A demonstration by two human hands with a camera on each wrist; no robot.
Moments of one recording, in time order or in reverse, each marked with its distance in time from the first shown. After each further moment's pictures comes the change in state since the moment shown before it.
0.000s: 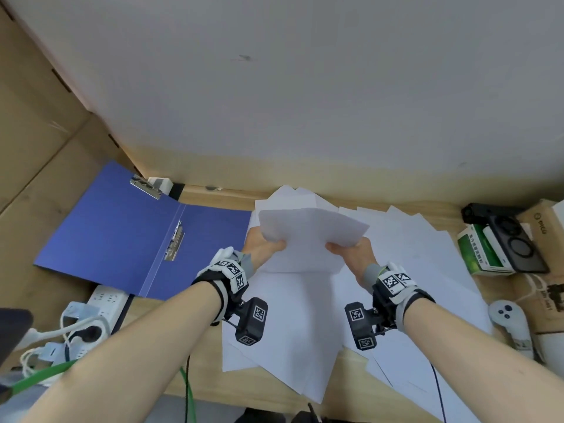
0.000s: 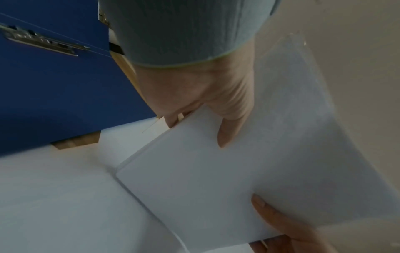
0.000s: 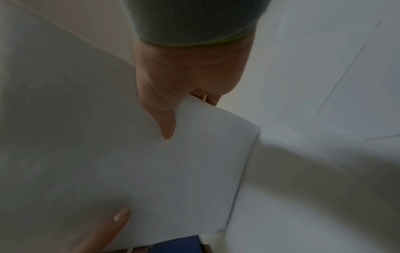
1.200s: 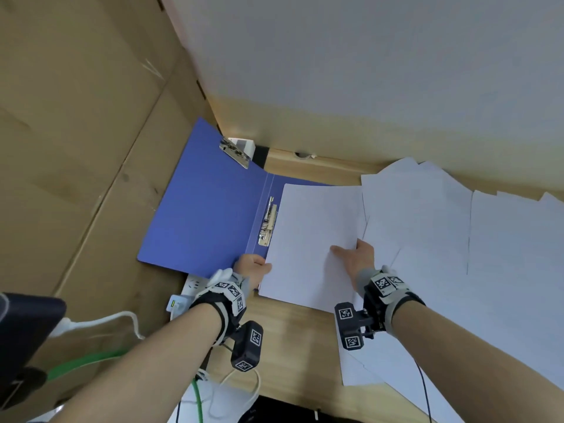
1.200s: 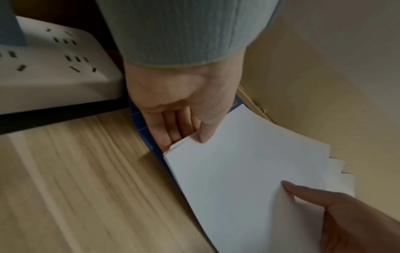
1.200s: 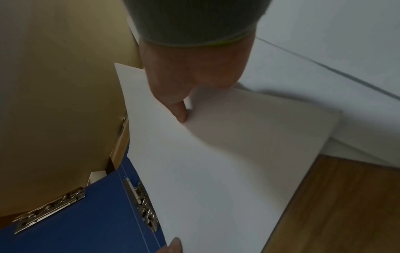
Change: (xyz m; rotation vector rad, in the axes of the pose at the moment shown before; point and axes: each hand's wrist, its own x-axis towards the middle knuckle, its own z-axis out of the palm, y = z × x) left_hand 0.053 -0.197 -0.259 0.304 0.108 -0.449; right_hand 0.048 0.091 0.301 -0.192 0.103 0.303
